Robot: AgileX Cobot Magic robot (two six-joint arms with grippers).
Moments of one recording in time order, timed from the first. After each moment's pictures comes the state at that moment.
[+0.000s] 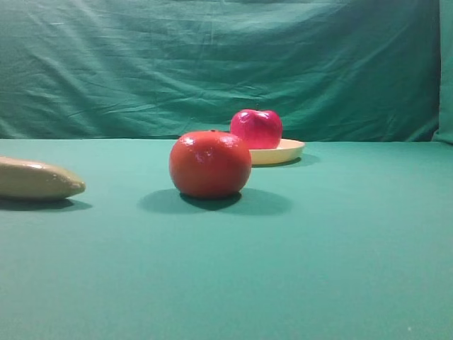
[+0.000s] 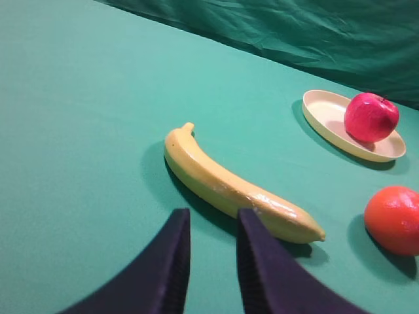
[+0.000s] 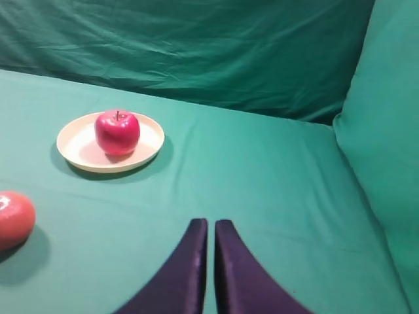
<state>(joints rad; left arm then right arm) 0.02 -0.02 0.02 -0.34 0.34 0.16 0.09 0.04 -0.14 0.01 0.43 -0.02</state>
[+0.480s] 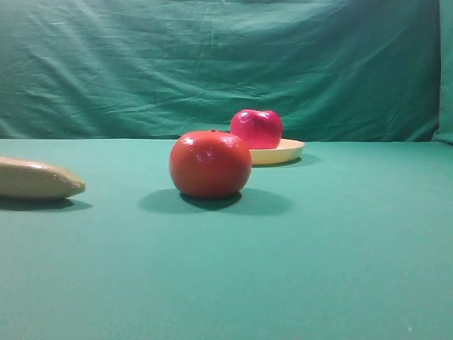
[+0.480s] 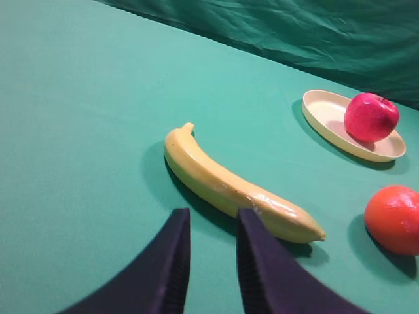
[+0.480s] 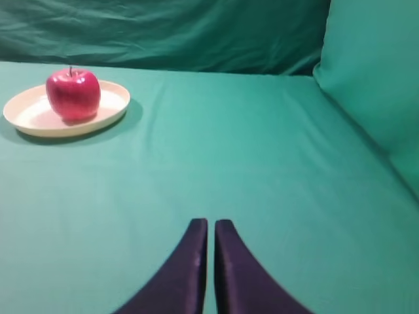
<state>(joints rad) 0.02 -0.02 0.02 -0.34 0.34 0.16 0.05 -0.01 0.03 0.05 0.36 -0.03</state>
